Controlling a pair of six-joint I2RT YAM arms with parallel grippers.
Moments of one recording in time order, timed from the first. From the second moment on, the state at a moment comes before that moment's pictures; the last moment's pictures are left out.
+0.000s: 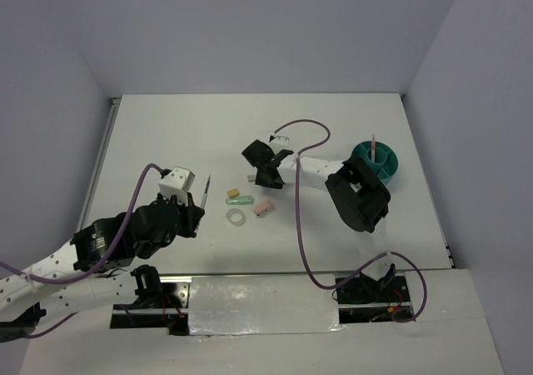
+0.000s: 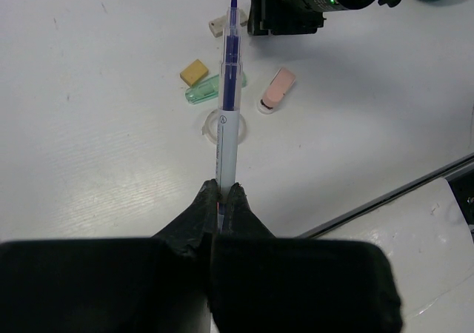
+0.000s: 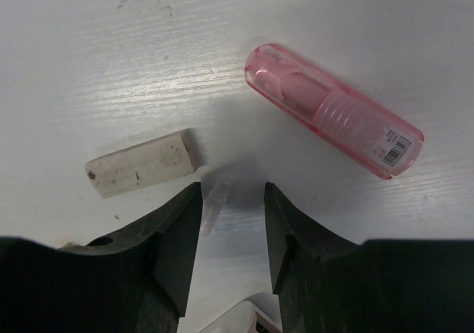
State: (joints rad) left arm -1.12 0.66 0.93 -0.86 -0.57 -0.58; right arm 0.77 2.02 1.37 -0.46 0.44 0.90
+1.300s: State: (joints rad) left arm -1.12 0.63 0.93 -0.85 -0.55 -0.56; right arm 0.82 1.85 1.14 -0.29 0.50 0.87
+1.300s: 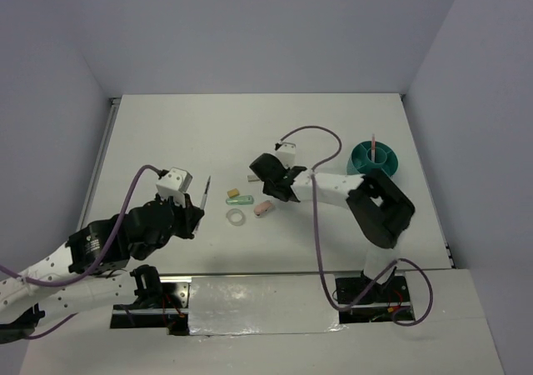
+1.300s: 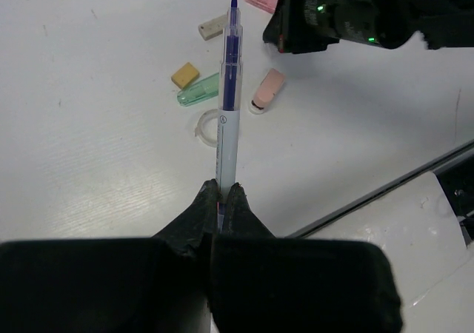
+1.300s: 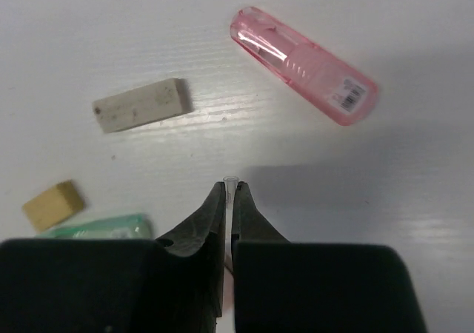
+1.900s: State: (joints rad) left arm -1.12 0.62 0.57 -0.11 -0.06 -0.56; right arm 0.97 0.69 0.50 0.38 0.44 0.62
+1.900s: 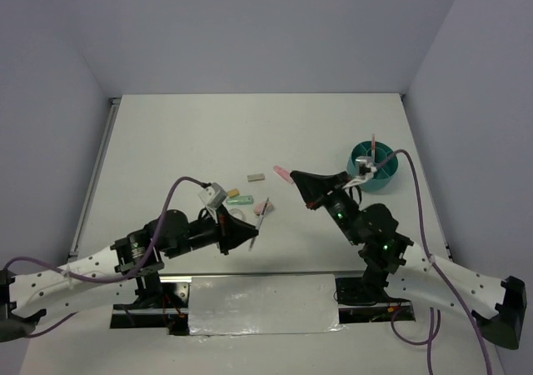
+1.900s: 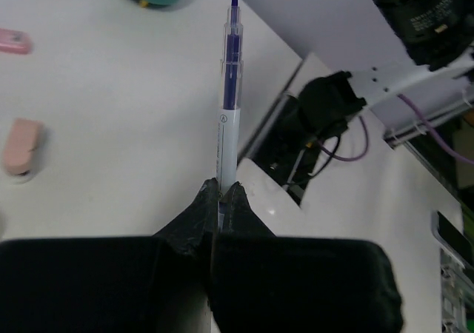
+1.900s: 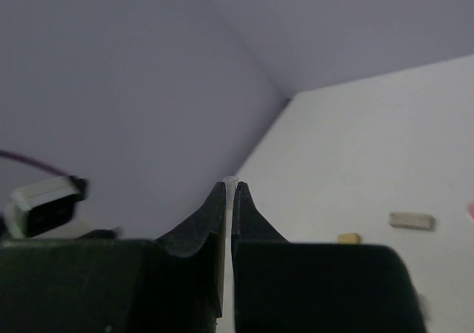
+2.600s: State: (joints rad) left arm -1.12 0.78 0.51 0.45 0.21 -0.58; right arm 1.01 0.52 0.34 0.81 0.08 0.64
